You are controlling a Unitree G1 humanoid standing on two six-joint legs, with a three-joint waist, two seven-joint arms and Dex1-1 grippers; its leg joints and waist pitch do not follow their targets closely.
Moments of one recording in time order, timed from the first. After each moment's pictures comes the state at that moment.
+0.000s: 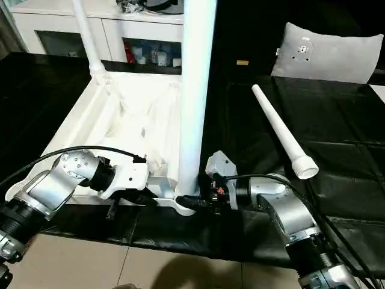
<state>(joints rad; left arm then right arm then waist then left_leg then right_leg) -0.59 0.55 -0.51 0.32 0.06 0.06 -1.30 -0.35 -0.45 0.27 0.20 0.27 0.25 1.12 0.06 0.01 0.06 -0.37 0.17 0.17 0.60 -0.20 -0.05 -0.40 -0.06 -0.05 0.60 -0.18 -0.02</state>
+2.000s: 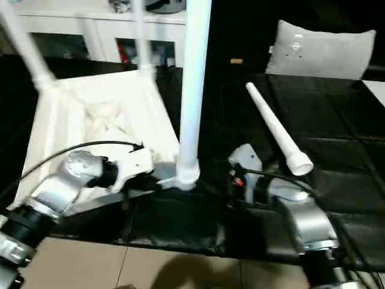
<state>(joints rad) -0.56 0.49 -0.44 0.31 0.08 0.23 -1.15 -0.27 -0.47 0.12 0.16 0.24 0.26 0.99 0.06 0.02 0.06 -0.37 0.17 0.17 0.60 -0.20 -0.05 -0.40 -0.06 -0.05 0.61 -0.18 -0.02</state>
